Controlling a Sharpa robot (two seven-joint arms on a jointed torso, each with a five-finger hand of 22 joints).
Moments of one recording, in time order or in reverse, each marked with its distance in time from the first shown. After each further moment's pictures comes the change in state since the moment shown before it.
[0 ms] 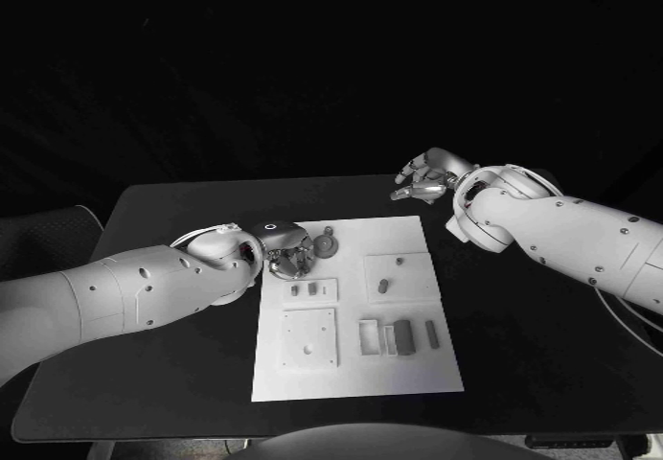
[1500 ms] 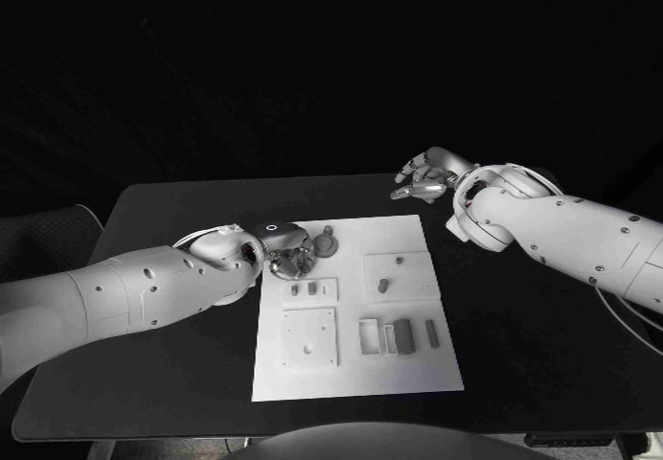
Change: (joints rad) left arm -0.011 0.017 0.001 -0.026 -0.007 -0.002 0.001; left_hand 0.009 -0.005 -0.007 -0.002 0.000 0.005 -0.006 -0.005 0.009 0.003 -0.003 0.007 0.061 -0.007 -0.007 0.012 0.007 0.000 -0.006 -0.008 0.012 0.000; right arm 0.000 -0.002 0.000 0.003 0.000 0.001 0.000; right_hand 0.000 0.000 0.000 0.000 0.000 0.000 0.004 0.000 -0.001 0.000 0.000 0.000 -0.001 -0.001 0.001 0.000 0.000 0.000 0.000 -0.004 0.000 0.000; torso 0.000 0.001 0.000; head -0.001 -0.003
